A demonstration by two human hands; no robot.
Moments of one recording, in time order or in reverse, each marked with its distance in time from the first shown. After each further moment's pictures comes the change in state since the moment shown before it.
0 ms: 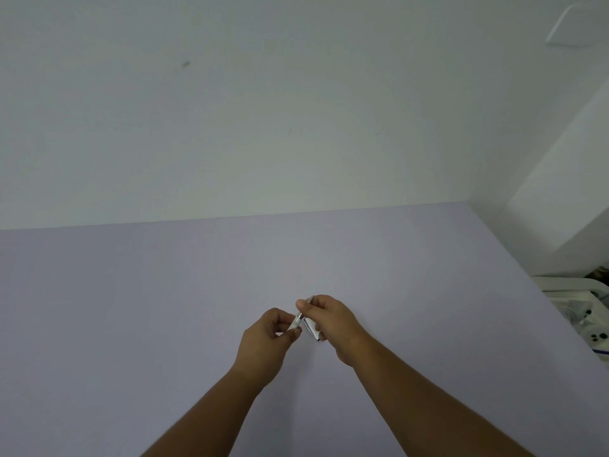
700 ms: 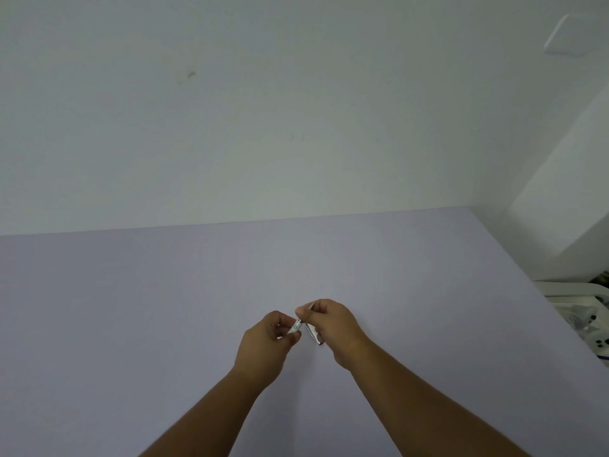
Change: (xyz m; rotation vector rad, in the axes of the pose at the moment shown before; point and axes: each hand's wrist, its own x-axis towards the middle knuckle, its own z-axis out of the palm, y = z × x) left_hand -0.001 0.004 -0.004 0.062 0.006 -0.010; right_hand -0.001 -0.002 0.002 0.058 0.012 0.005
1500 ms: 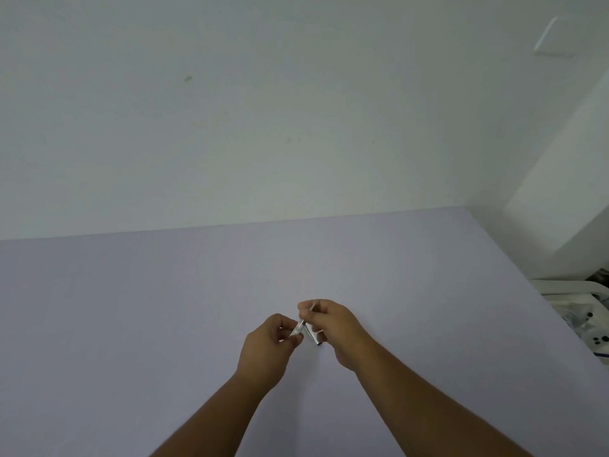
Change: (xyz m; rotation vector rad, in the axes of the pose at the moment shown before) left_hand -0.007 0.006 0.004 -0.007 0.002 -0.015; right_hand -0.009 -0.006 -0.006 0.055 -0.039 0.032
